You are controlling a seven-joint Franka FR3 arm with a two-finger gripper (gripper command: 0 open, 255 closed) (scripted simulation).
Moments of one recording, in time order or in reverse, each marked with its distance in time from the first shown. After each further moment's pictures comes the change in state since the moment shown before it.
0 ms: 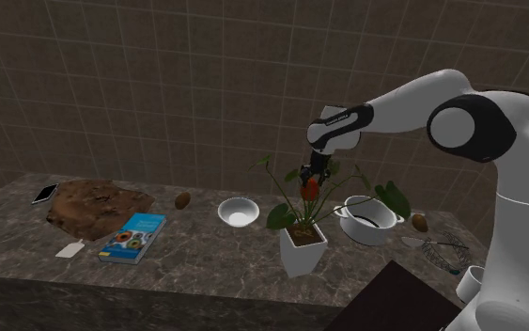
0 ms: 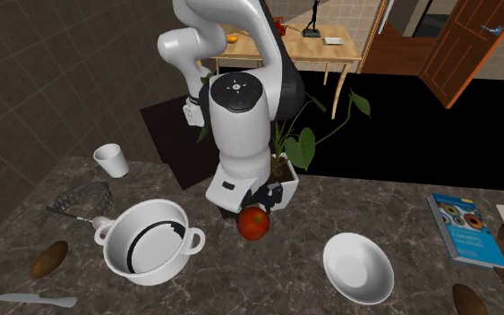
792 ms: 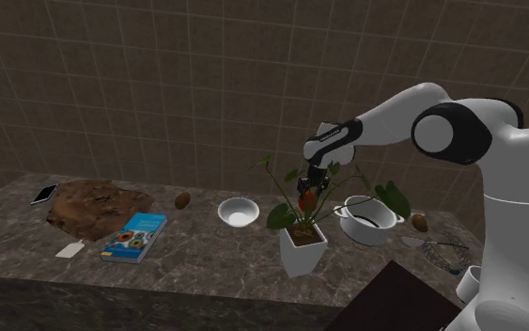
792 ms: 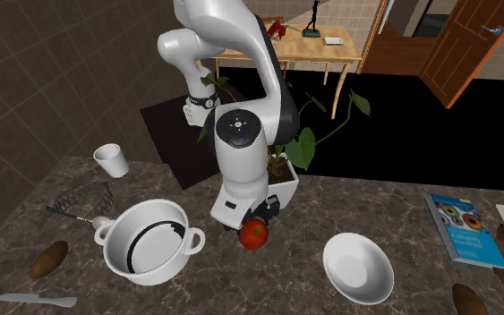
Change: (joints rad) arm -0.009 0.092 0.015 -0.034 0.029 0.124 -0.026
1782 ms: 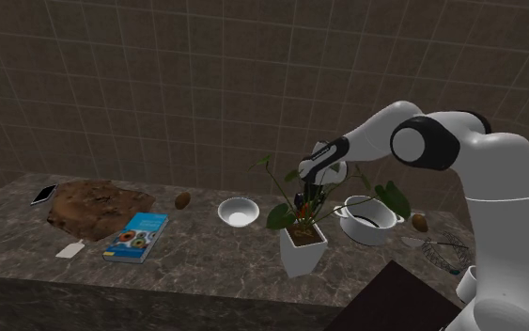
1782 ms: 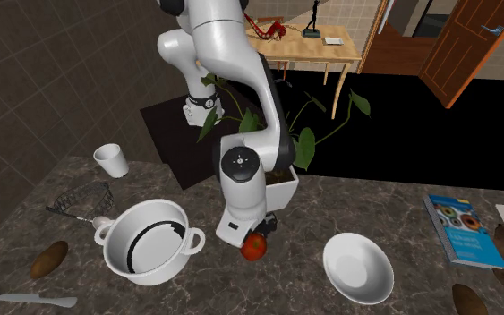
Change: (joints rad) arm -0.021 0.154 0.028 0.018 0.039 0.134 -0.034
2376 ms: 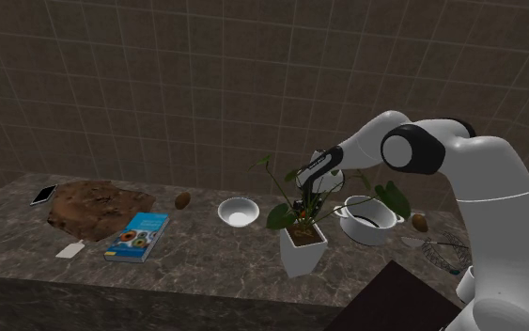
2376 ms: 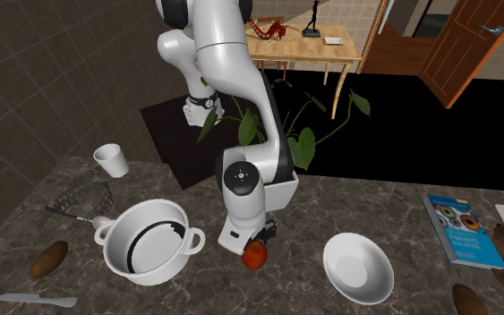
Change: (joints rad) arm -0.012 0.087 0.017 0.026 0.018 0.064 -0.015
